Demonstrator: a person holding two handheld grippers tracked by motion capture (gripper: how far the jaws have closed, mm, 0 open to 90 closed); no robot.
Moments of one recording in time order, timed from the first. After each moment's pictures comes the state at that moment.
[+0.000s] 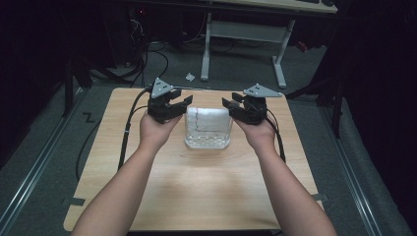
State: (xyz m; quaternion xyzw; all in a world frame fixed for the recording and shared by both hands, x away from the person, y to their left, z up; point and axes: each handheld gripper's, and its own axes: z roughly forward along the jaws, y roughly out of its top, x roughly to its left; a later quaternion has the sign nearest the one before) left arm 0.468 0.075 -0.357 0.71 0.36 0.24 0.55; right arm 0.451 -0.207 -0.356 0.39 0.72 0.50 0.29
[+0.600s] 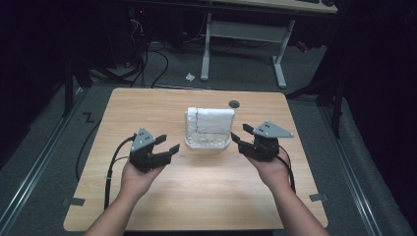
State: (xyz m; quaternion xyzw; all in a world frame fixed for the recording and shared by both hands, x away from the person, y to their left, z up) left arm 0.371 0.123 -0.441 0.75 0.36 0.19 0.52; right arm 0.365 -0.229 -0.403 0.38 0.74 0.47 0.29
